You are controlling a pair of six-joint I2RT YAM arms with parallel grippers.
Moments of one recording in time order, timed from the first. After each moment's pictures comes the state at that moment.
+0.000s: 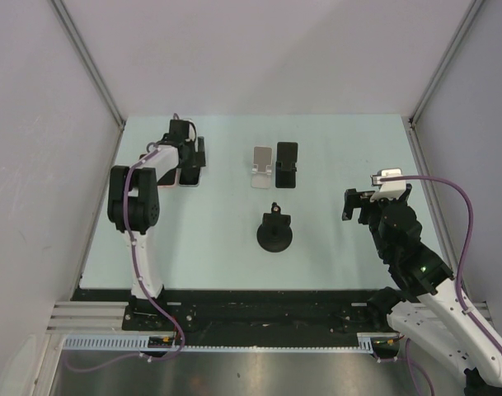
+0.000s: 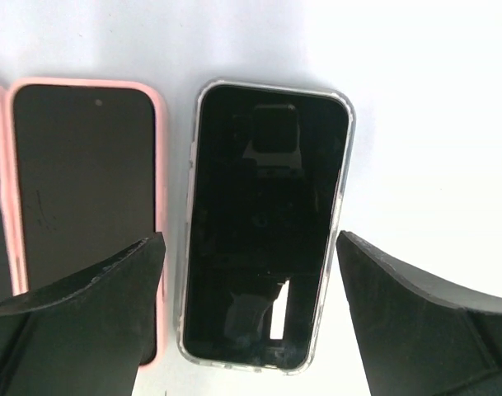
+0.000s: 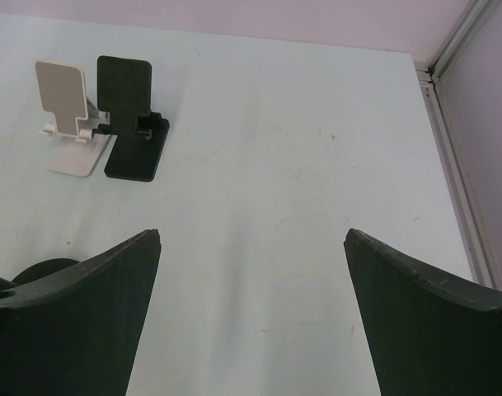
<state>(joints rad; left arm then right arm) -0.10 2.14 1.57 -0.31 -0.11 -0.13 0.59 0.58 0.72 -0.33 0.53 0.04</state>
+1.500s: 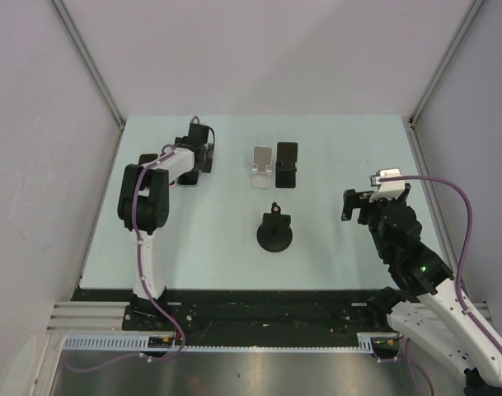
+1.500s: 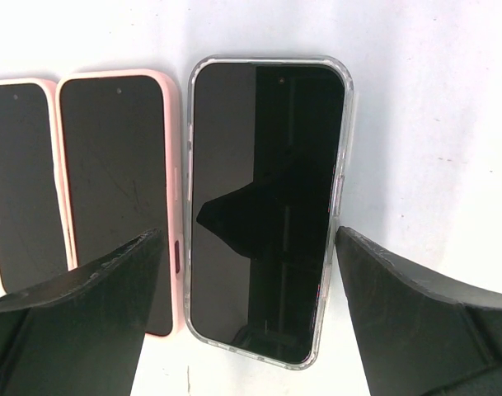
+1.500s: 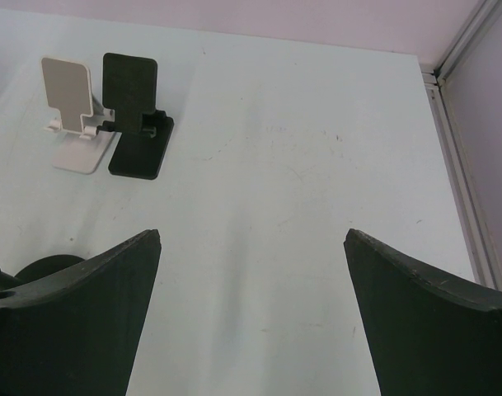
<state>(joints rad) -0.22 2.16 1.57 -0.32 -0.42 0.00 0.59 0.58 0.72 -0.33 0.52 0.03</state>
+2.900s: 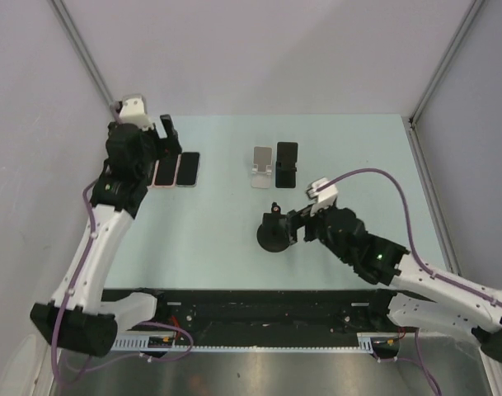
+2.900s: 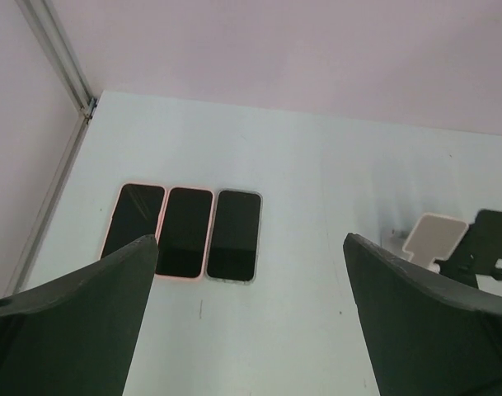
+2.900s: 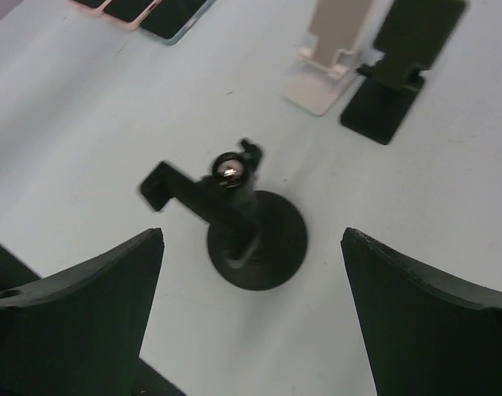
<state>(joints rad) -0.18 1.19 1.28 -0.32 -0.22 -0.15 0.92 0.82 0.72 -0.18 0.35 0.21</state>
